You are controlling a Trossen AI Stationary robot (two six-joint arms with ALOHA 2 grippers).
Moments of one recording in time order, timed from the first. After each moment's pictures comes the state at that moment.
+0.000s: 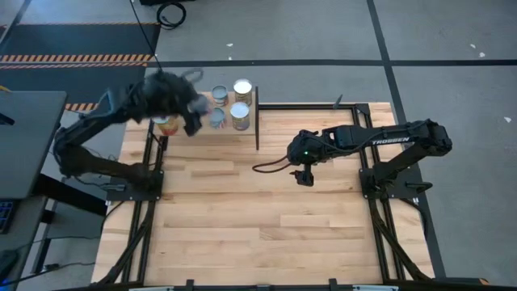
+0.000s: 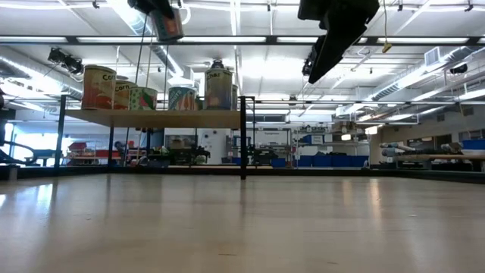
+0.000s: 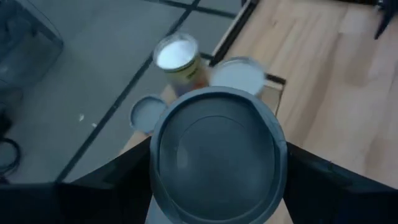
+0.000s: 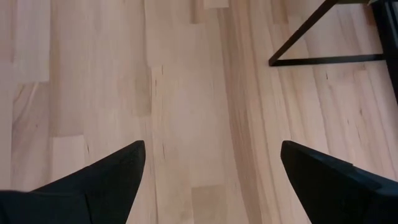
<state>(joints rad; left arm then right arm) 0.37 1.20 1.58 -1.10 -0.31 0.05 0.00 1.40 1.22 -0.84 0.13 0.06</state>
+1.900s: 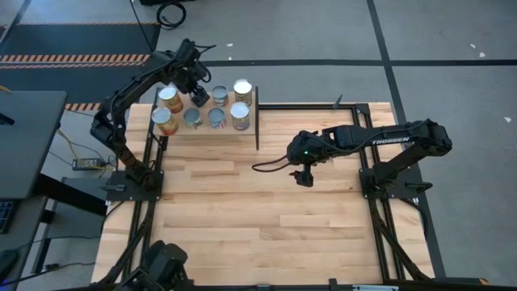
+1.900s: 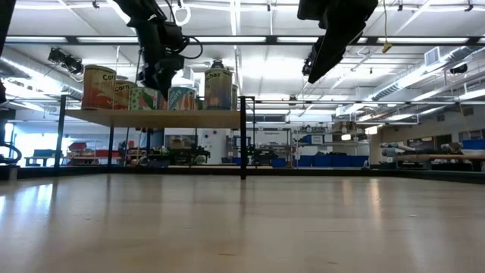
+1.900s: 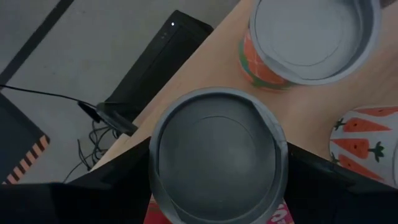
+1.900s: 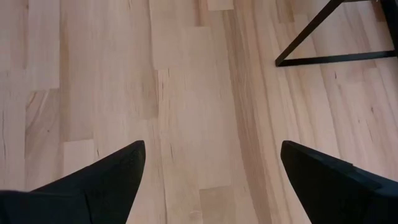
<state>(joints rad) 0.97 1.66 1.63 -1.15 -0.02 0.25 0.00 1.40 1.22 -0.83 0.10 0.09</state>
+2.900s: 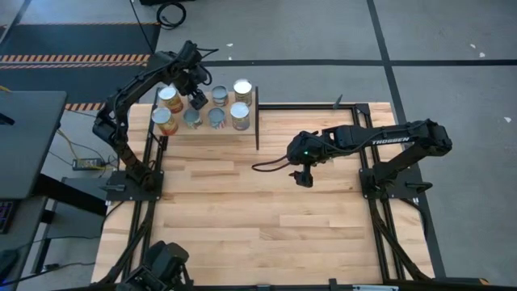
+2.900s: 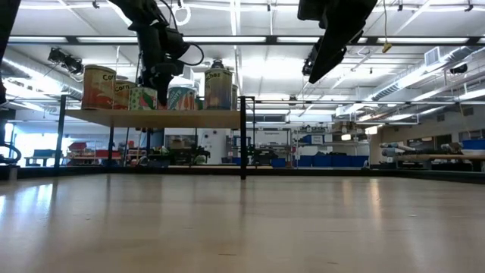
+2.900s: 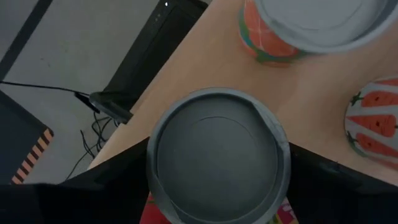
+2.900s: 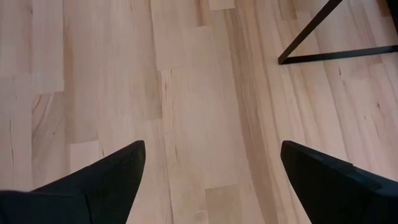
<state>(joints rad) 0.97 1.69 1.63 -1.20 -0.02 0.32 0.00 1.40 1.22 -0.83 0.09 0.11</state>
